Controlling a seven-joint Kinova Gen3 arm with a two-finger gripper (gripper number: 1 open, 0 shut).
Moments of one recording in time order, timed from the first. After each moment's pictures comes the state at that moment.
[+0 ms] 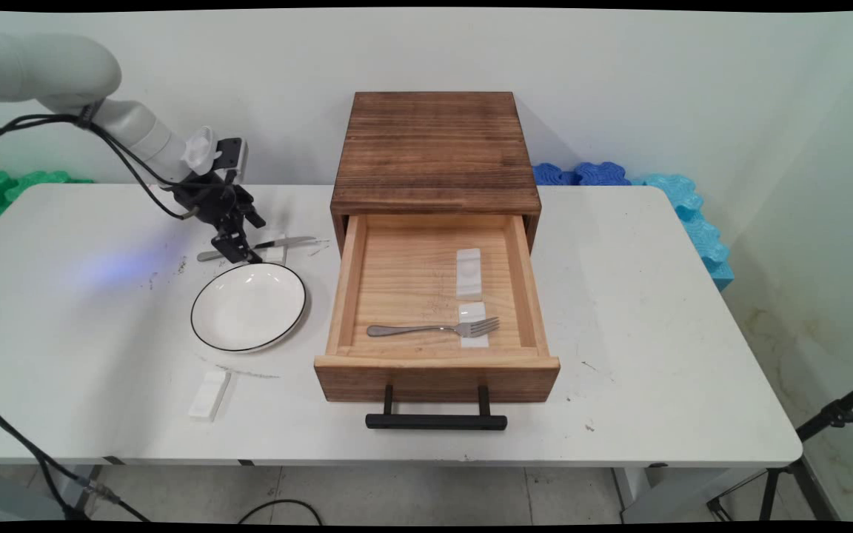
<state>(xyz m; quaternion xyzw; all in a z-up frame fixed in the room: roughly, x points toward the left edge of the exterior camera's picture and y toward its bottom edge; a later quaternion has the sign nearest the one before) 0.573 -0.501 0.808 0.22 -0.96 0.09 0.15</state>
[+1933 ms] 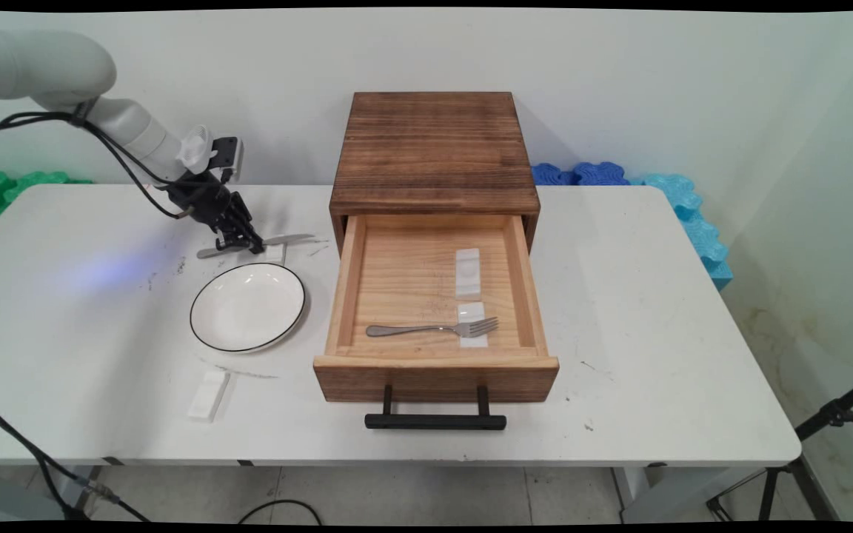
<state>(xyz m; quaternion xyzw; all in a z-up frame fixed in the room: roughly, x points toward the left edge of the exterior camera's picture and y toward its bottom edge) 0.577 -0.496 0.810 0.23 -0.96 0.09 0.14</state>
